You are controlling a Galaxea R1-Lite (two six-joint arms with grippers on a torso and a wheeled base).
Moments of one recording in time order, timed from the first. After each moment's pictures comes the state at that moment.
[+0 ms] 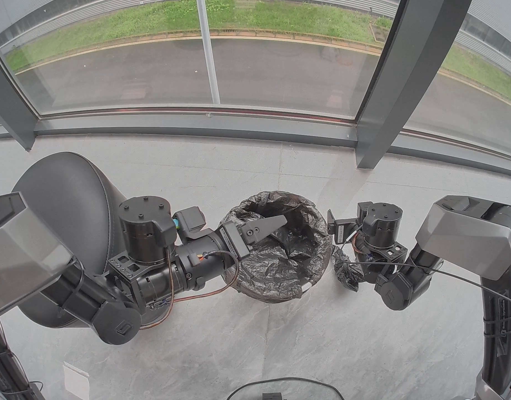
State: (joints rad) left arm -0.60 1.97 -0.72 -1.13 -0.30 -0.85; right arm 0.43 2.36 -0.94 -1.32 -0.48 -0.04
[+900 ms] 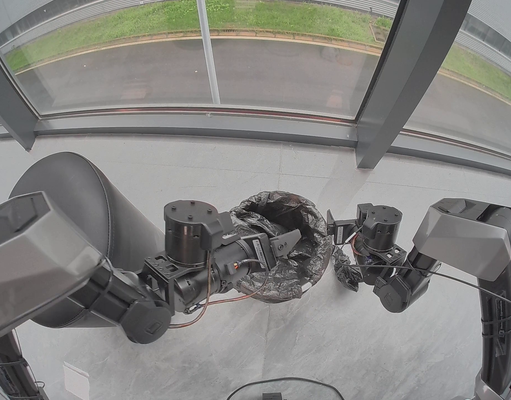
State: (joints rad) left arm -0.68 2.05 -0.87 -0.94 -0.04 -0.57; right arm 0.43 2.38 -0.94 -1.36 -0.48 -0.05
